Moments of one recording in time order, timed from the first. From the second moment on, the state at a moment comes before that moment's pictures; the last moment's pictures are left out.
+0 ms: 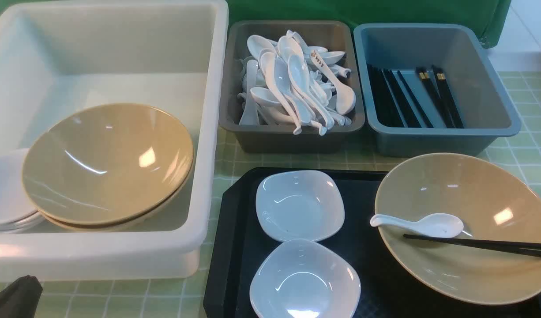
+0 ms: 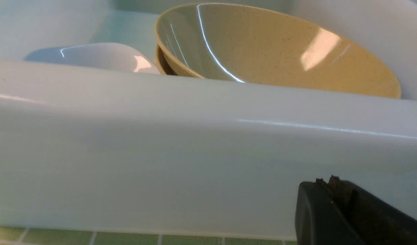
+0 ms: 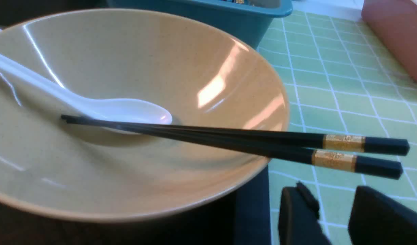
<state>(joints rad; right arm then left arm) 0.01 -0.01 0.01 -0.16 0.28 0.05 -0.05 -0.01 0.02 -0.01 0.33 -0.06</state>
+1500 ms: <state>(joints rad) 0.01 -0.01 0.03 -0.16 0.13 0.06 -0.05 -0.01 0.03 -0.03 0.09 -0.06</state>
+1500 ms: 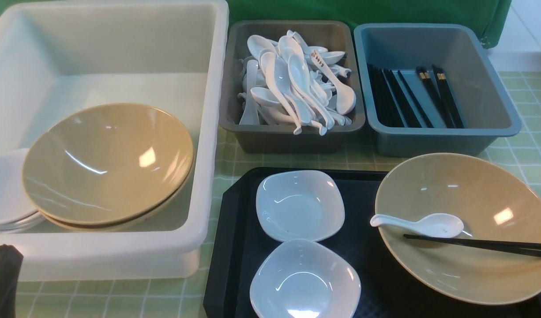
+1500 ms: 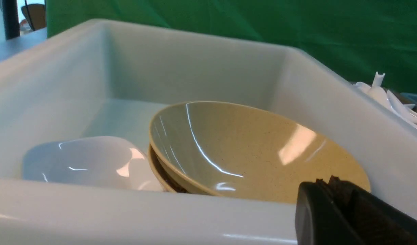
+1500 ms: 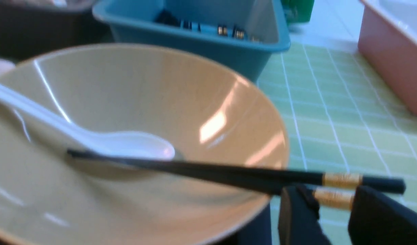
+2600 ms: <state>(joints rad) 0.01 0.72 -0.86 -0.16 0.34 0.18 -0.07 0.62 -0.80 0.10 0.51 -0.29</state>
